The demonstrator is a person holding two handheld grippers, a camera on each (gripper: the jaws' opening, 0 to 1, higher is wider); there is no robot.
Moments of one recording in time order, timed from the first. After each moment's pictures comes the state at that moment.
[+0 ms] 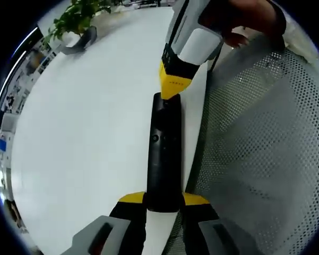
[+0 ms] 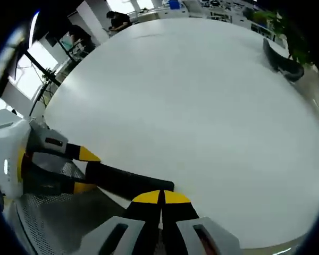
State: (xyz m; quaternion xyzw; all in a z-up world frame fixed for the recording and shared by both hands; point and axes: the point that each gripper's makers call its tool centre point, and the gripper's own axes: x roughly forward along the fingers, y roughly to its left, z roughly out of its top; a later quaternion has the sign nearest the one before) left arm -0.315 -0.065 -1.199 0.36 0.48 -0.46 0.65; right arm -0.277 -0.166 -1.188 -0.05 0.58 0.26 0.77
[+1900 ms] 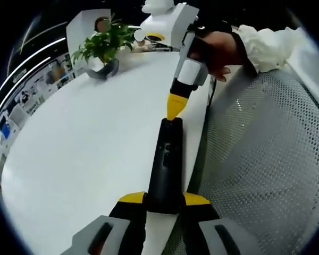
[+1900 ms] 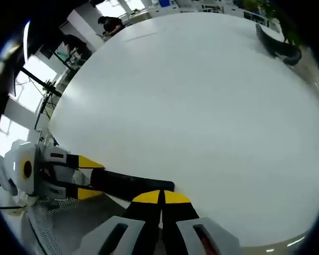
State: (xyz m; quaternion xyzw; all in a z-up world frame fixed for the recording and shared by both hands) left arm -0.314 -0.069 -1.194 0.24 0.35 -0.50 0.75; right arm -0.276 -0.168 -1.185 0.03 0.59 0.26 0.76
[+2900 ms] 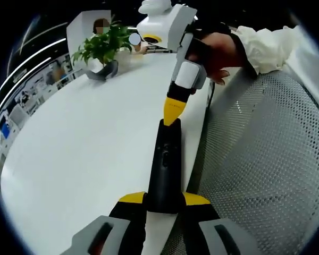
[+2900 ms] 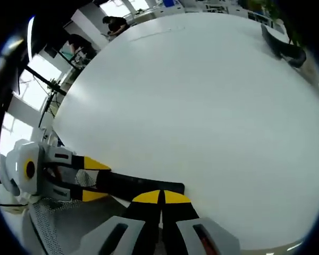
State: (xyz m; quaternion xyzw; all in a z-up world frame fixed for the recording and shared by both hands) left arm -0.315 -0.074 -1.194 0.24 0.35 -0.50 0.76; right arm -0.277 -0.159 -1.185 0.03 0.59 0.28 0.76
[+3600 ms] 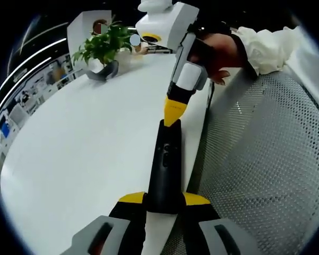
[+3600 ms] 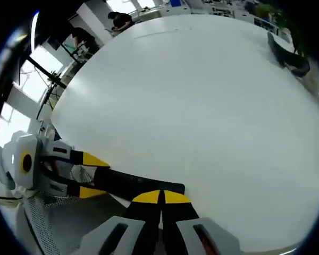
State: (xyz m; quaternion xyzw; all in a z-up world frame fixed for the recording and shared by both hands) left arm -0.315 -0.074 -1.194 0.23 0.35 -0.50 0.76; right arm -0.277 -0.158 -1.185 -0.01 0.58 0.29 0.76
